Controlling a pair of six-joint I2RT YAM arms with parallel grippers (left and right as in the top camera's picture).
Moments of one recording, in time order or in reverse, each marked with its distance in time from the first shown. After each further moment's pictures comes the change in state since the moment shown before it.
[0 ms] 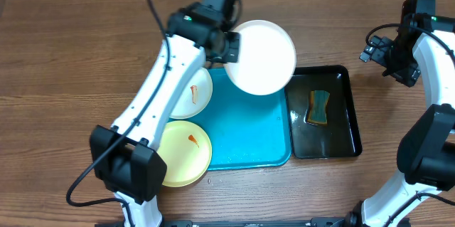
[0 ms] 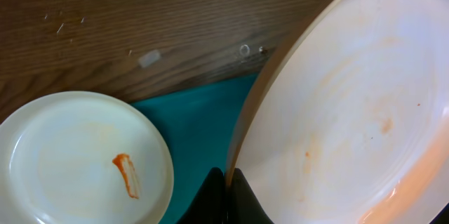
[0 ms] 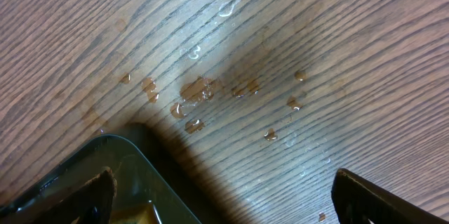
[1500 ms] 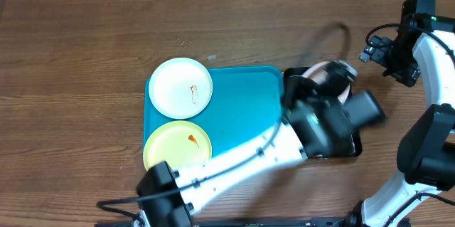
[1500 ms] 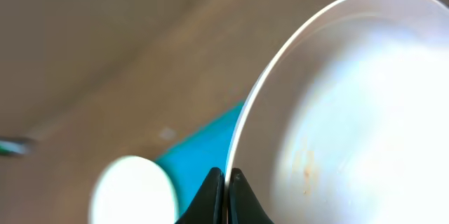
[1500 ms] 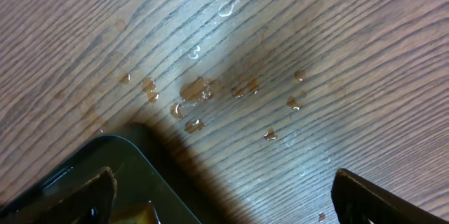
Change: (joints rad) left arm -0.650 0.000 0.000 0.069 -0.790 -0.028; right arm 0.000 0.000 0.000 0.000 0.000 0.001
